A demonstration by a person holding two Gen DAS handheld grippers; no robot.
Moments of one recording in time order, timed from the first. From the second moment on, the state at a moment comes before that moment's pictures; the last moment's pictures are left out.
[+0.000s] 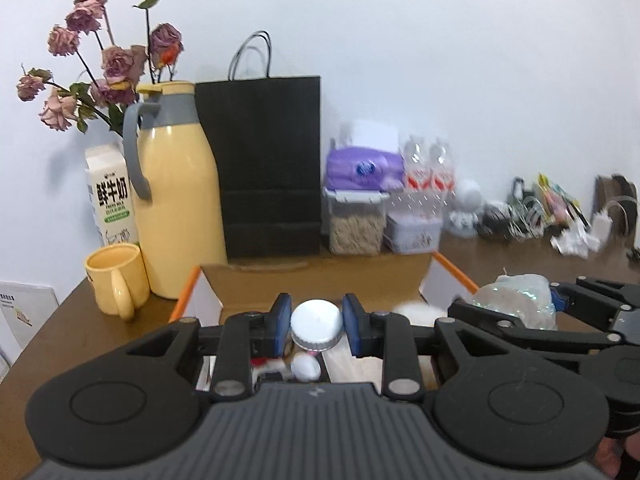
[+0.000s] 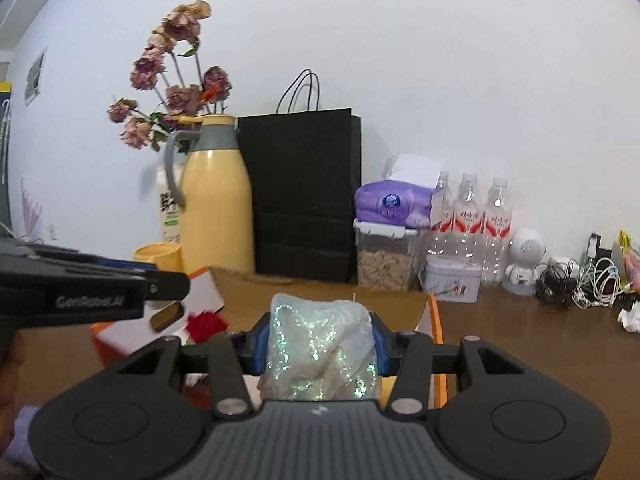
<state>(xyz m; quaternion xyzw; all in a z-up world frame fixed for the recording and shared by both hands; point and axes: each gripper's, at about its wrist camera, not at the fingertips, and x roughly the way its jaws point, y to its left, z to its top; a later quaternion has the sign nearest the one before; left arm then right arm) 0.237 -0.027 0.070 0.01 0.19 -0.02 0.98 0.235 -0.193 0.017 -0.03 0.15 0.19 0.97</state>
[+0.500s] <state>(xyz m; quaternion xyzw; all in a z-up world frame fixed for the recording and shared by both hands) 0.299 0.008 0.040 -0.04 0.21 0.05 0.97 0.310 -0.181 -0.020 0.01 0.19 0.14 0.97</state>
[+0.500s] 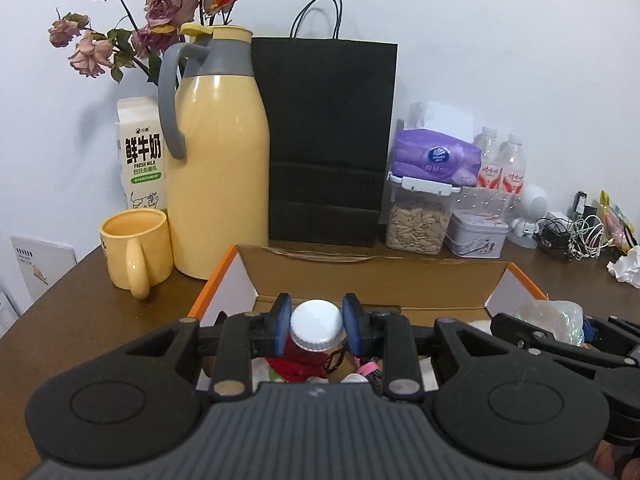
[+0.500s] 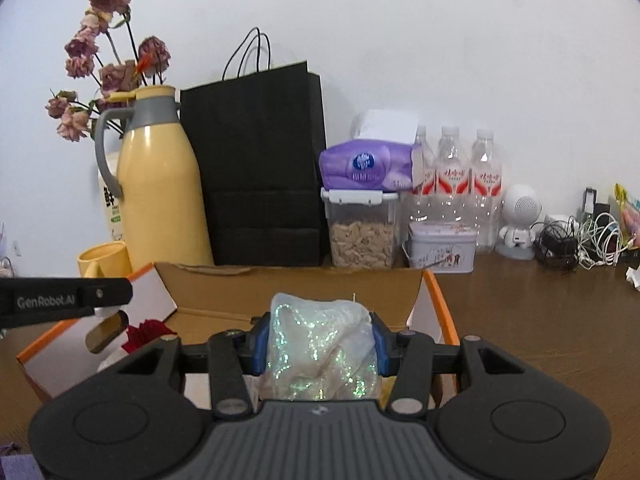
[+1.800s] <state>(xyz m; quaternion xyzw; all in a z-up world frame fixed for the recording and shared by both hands) 0.256 0.012 0.047 -0.05 0.15 0.09 0.98 0.265 -0.180 -0.010 -0.01 0.15 0.14 0.98</state>
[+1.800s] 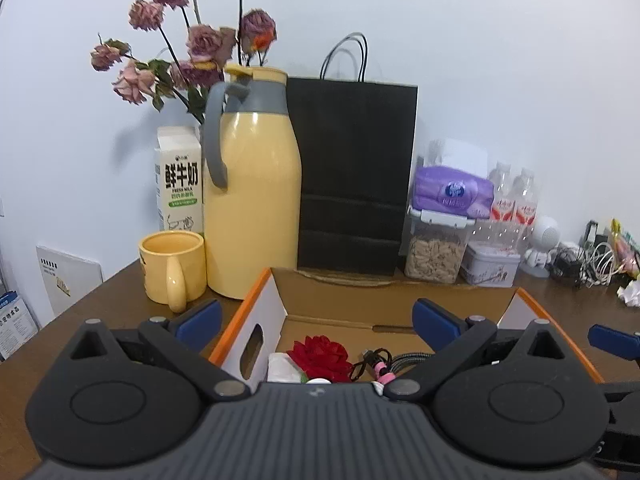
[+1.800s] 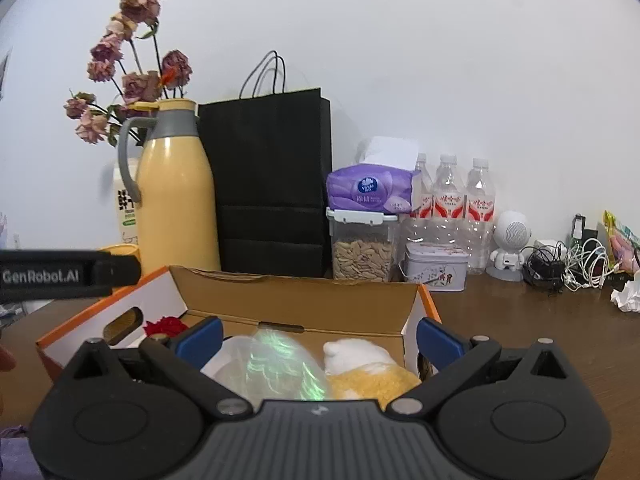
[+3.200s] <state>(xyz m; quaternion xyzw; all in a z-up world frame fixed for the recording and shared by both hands) 0.104 0.058 0.068 -0.01 0.18 0.13 0.98 0.100 -0.177 -0.017 -0.12 0.23 0.28 0.93</state>
